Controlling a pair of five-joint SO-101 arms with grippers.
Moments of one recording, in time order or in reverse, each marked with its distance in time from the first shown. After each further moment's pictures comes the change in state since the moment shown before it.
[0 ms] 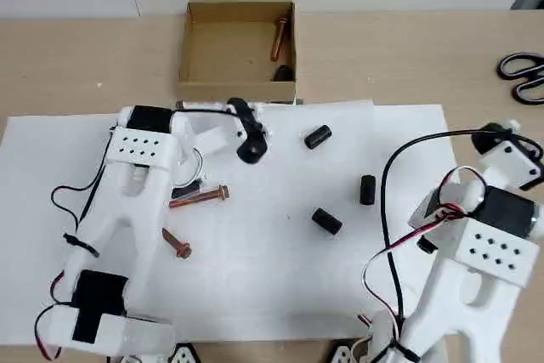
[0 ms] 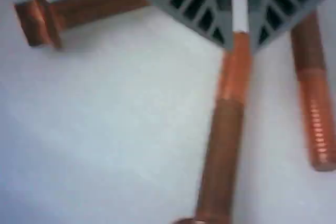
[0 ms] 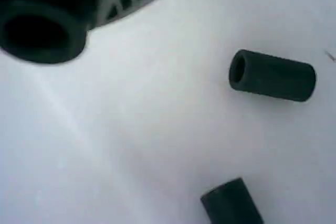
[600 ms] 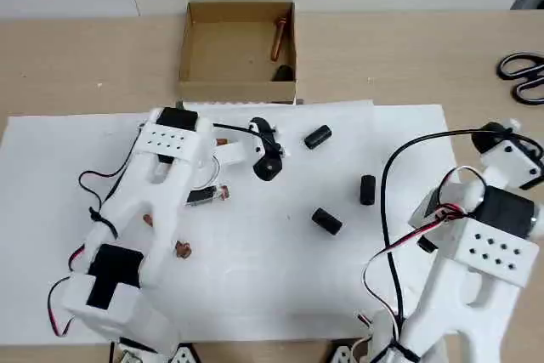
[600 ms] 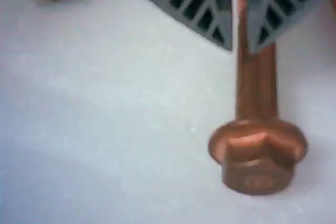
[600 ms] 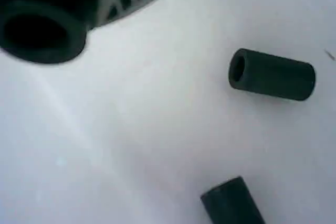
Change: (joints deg) left arm 4.5 9.8 -0.6 -3.7 -2.3; right arm 0.0 0.0 0.0 -0.2 0.0
